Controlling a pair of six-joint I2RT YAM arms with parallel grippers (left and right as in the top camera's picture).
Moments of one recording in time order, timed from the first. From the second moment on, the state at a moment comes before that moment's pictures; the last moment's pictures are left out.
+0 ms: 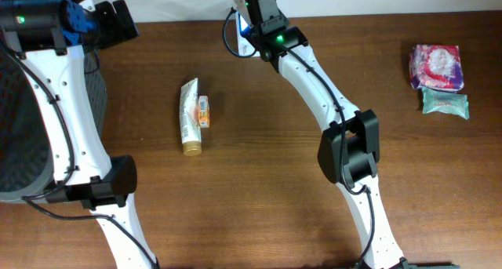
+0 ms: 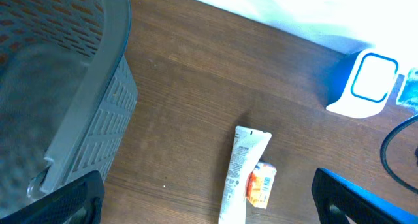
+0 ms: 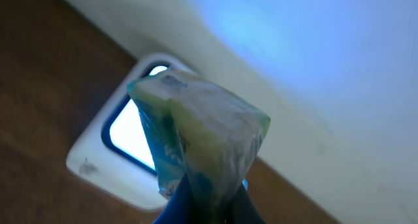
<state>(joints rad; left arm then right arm) 0.07 2.23 2.95 -1.69 -0.03 -0.26 0.42 2.53 2.42 -0.51 0.28 -0.47</state>
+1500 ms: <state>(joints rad) 0.07 2.23 2.95 -1.69 -0.03 -0.26 -0.48 2.30 2.19 -1.38 0.23 0.76</state>
